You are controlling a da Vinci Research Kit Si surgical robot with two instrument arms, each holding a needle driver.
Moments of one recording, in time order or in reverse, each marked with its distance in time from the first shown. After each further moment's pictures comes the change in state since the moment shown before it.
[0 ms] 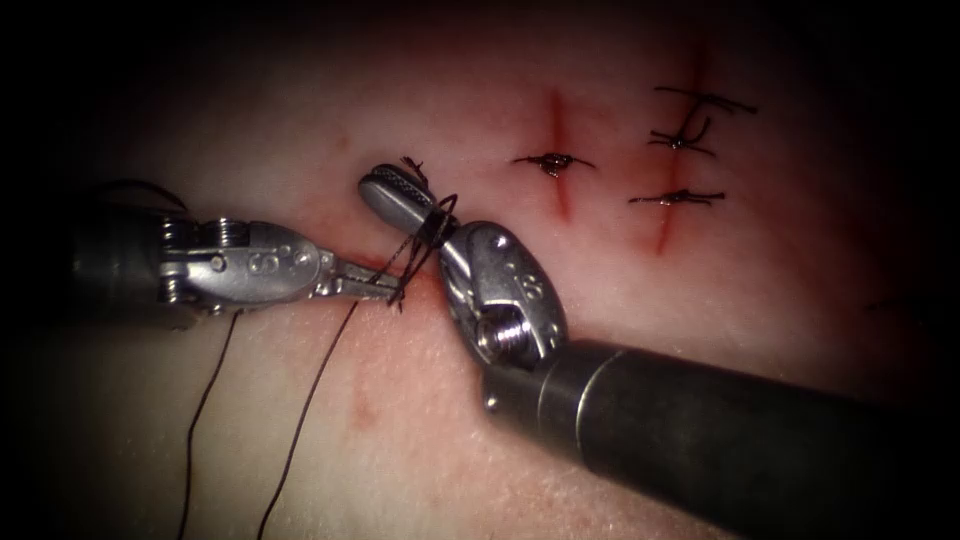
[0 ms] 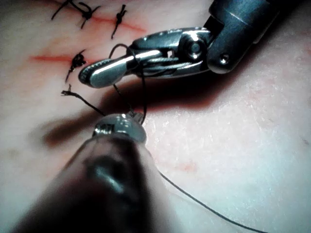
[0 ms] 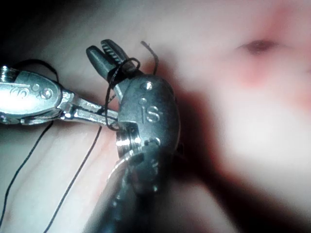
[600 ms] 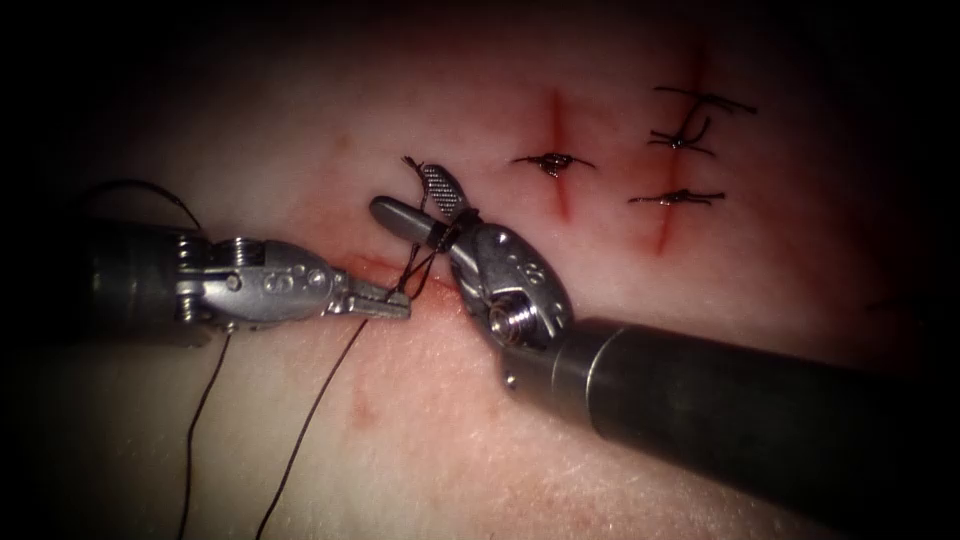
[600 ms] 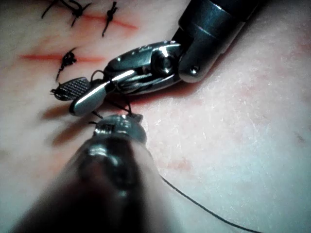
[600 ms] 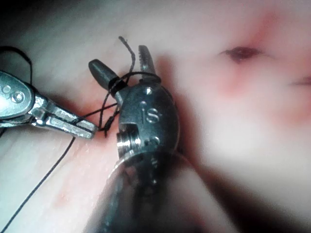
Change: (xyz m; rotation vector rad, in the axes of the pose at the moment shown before) right arm -0.003 0.003 0.002 -0.090 -0.154 -0.008; left arm -0.001 0.001 0.001 -0.029 -0.025 0.011
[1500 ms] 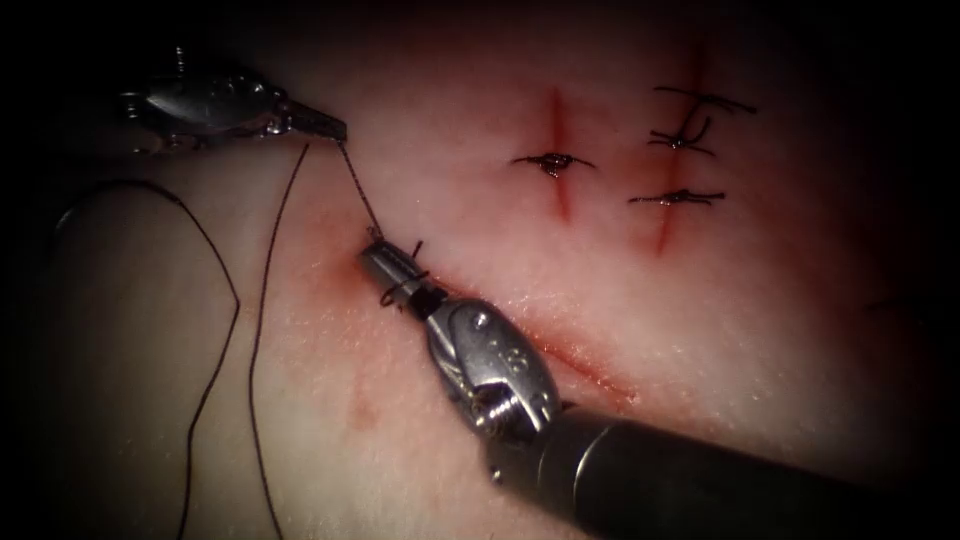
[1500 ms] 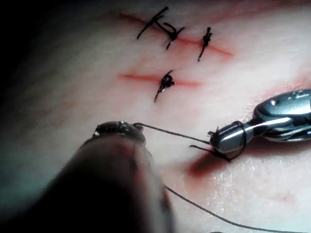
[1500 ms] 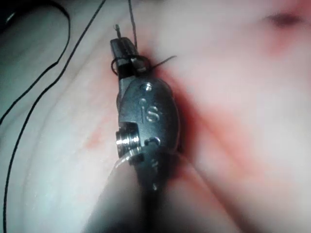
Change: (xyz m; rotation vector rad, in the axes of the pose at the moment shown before) right arm -0.003 -0.004 -0.006 0.081 0.118 -0.155; left arm 0.000 -0.017 -0.005 0.074 -0.083 -0.127
